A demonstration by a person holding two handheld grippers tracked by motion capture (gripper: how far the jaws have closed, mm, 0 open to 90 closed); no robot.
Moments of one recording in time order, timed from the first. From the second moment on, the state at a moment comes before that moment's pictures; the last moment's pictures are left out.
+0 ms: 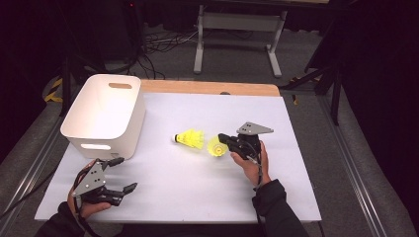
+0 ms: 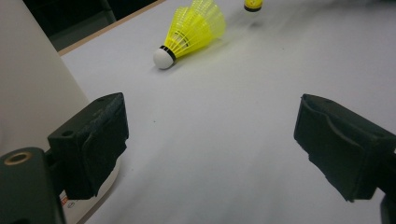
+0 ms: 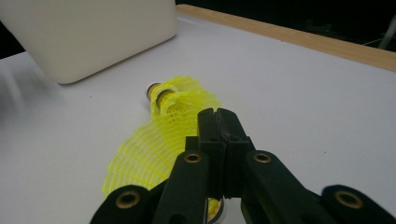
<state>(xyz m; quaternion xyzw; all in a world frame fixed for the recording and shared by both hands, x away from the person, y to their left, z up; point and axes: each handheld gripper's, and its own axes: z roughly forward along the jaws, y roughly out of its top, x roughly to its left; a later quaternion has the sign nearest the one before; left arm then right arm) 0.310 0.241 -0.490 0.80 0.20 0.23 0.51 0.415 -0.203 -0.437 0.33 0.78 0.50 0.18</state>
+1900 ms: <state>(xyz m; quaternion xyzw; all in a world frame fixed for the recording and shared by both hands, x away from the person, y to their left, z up) 0.310 0.239 -0.490 0.81 0.19 0.23 0.51 0.374 -0.297 -0.443 0.35 0.81 0.41 0.23</state>
